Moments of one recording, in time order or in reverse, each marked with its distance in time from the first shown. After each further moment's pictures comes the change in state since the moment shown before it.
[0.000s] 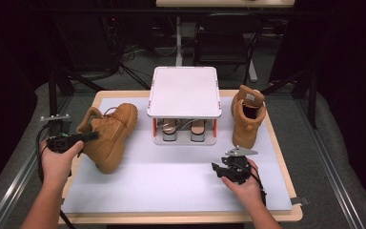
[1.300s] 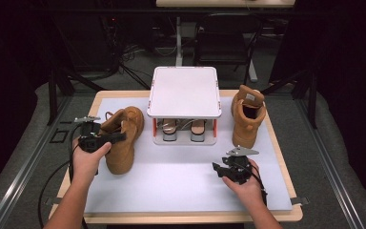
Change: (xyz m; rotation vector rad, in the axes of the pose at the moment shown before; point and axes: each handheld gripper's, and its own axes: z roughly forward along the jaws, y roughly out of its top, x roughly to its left) left arm -0.038 -0.010 0.053 0.022 -0.125 0.061; right arm -0.002 0.000 -0.001 0.001 0.001 0.007
